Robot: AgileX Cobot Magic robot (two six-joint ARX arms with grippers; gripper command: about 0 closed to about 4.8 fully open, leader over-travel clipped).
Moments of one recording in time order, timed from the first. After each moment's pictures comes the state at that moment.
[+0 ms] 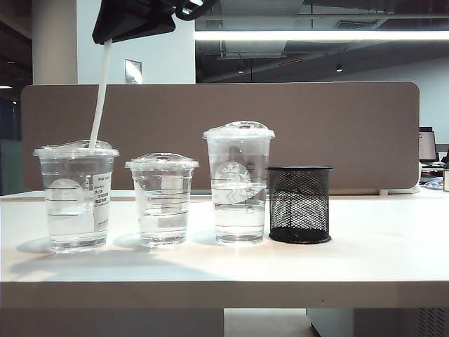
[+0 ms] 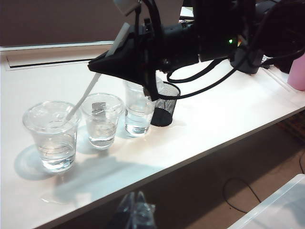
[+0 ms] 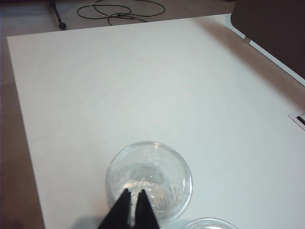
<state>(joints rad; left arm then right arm) -0.09 0.01 0.97 -1.16 0.53 -0.04 0.91 1.67 1.36 -0.04 -0.05 -0.22</state>
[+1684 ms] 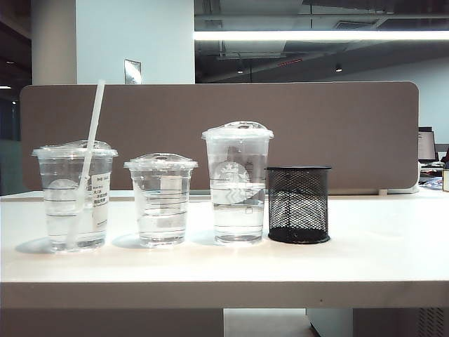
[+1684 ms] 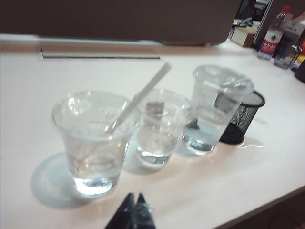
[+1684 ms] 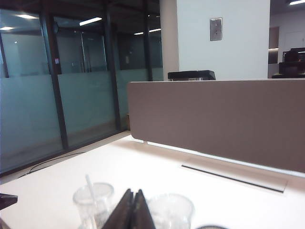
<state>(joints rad) -0.09 0.01 0.22 -0.34 0.40 -0.11 0.93 0.09 0.49 -0.12 0.30 -0.04</state>
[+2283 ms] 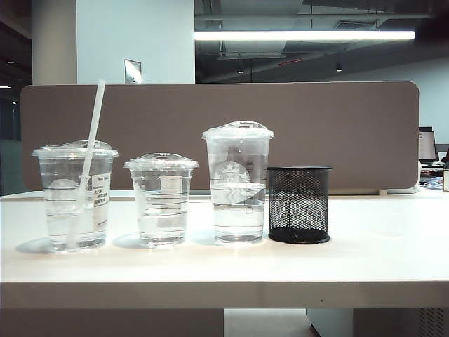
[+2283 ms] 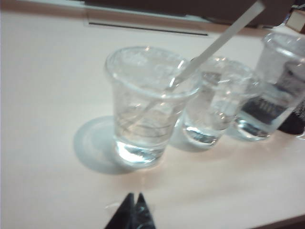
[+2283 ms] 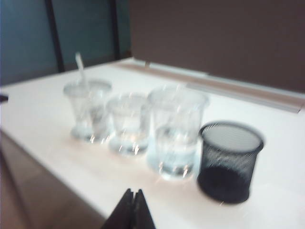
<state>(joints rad) -0.09 0.01 0.08 -0.28 0.24 -0.13 0.93 0.01 0.10 -0.10 0.26 -0.03</state>
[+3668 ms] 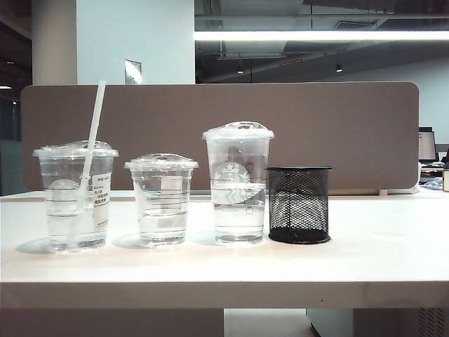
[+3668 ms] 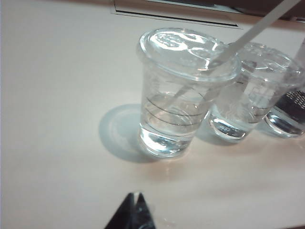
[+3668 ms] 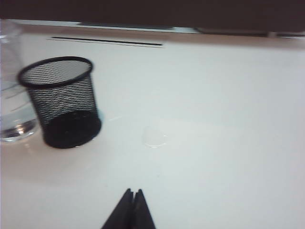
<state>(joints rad) -0.09 0.01 0.05 -0.28 0.15 -0.13 -0.02 0.00 0.01 -0.16 -0.23 -0.05</state>
